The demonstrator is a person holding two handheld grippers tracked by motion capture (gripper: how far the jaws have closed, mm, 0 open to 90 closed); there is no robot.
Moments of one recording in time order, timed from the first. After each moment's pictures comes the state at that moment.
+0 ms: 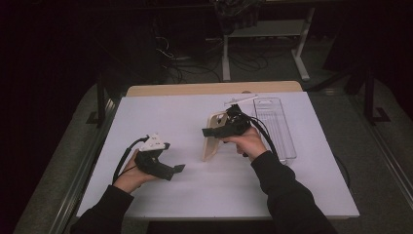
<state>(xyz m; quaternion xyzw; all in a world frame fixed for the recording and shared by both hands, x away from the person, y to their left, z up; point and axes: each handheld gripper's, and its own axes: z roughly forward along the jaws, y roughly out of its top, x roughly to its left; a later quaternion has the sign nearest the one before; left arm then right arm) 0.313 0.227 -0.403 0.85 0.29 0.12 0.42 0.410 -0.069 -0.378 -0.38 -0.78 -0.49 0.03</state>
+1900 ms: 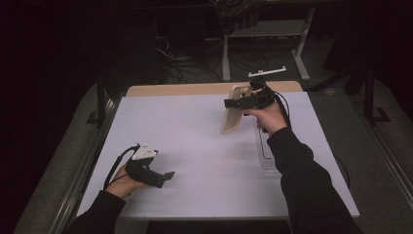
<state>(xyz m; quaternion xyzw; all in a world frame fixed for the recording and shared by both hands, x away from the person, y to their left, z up) 0.302 0.251 -0.420 0.86 0.31 0.14 0.38 0.446 -0.129 -0.317 -0.45 -0.75 -0.48 -0.05</state>
